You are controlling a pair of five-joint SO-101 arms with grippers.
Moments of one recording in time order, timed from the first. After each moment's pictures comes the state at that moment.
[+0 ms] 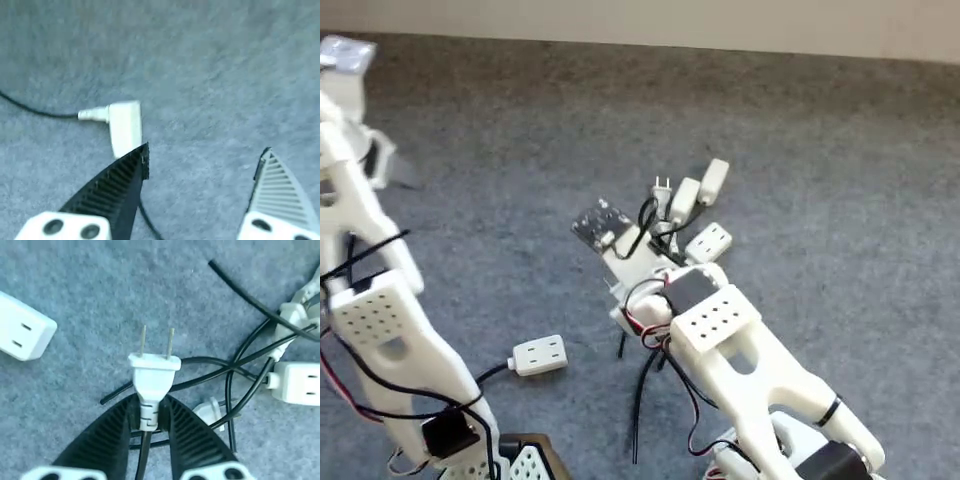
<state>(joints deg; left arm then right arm) -32.7 41.1 -65.1 100.7 -30.0 -41.8 -27.9 47.3 55.8 13.6</state>
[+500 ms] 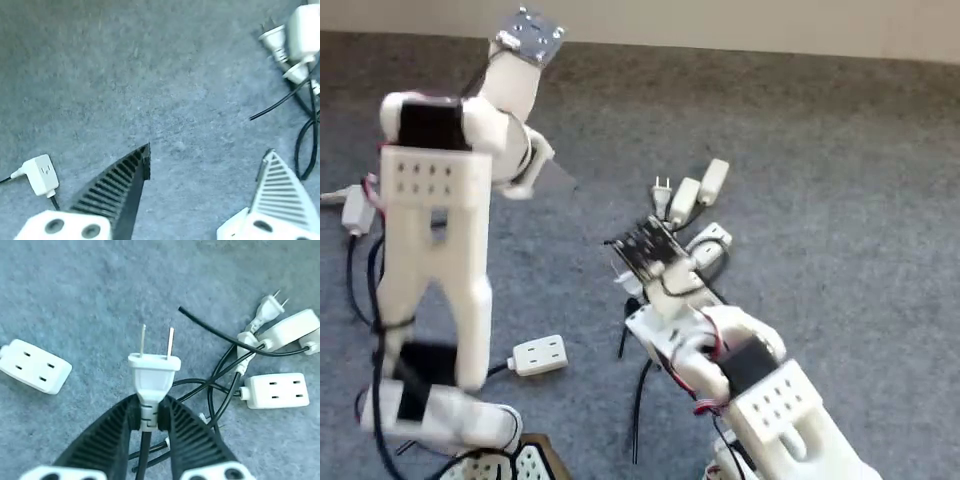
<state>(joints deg) -1.8 -0.7 -26.9 98.7 -19.3 -40.8 -61.5 62.6 52.4 8.4</state>
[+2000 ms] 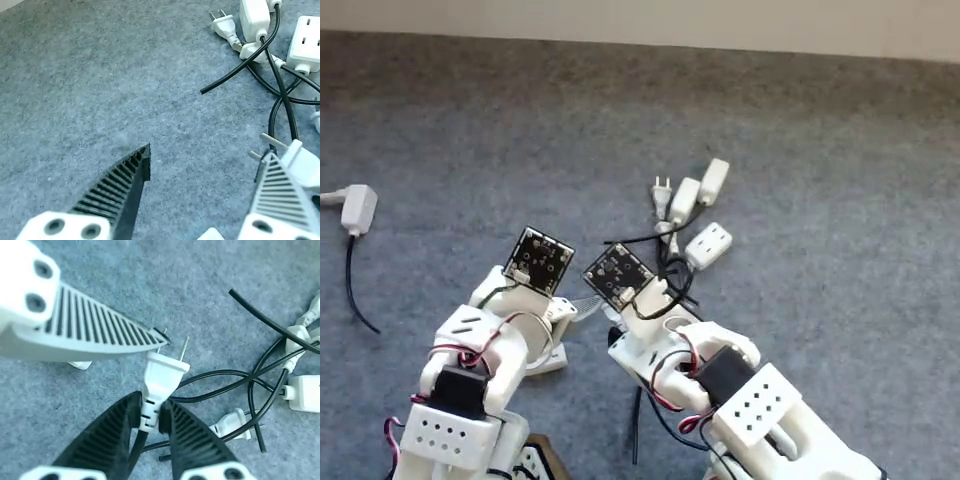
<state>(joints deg) 10.0 -83.3 79.4 52.2 -11.2 -49.9 -57.8 65.5 50.8 6.5</state>
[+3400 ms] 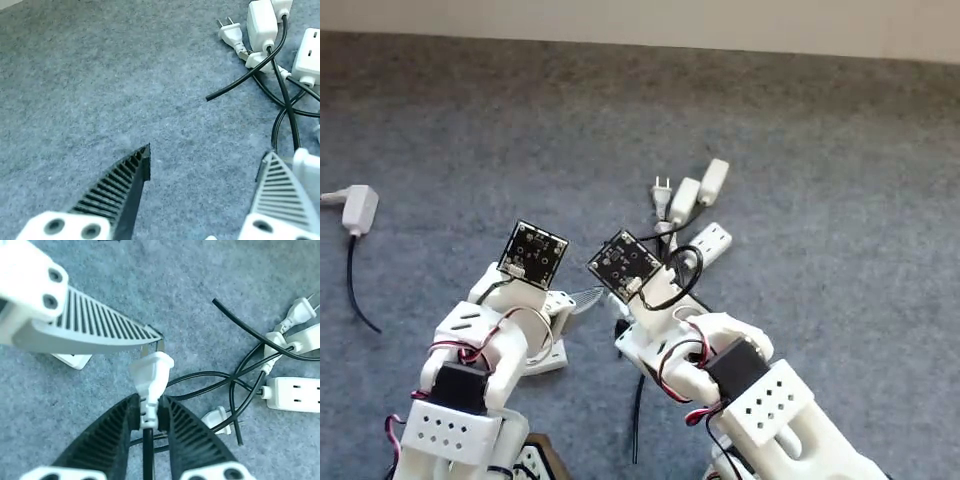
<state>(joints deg) 7.3 -83.3 78.6 50.8 -8.2 -46.7 -57.8 58.8 58.2 10.4</state>
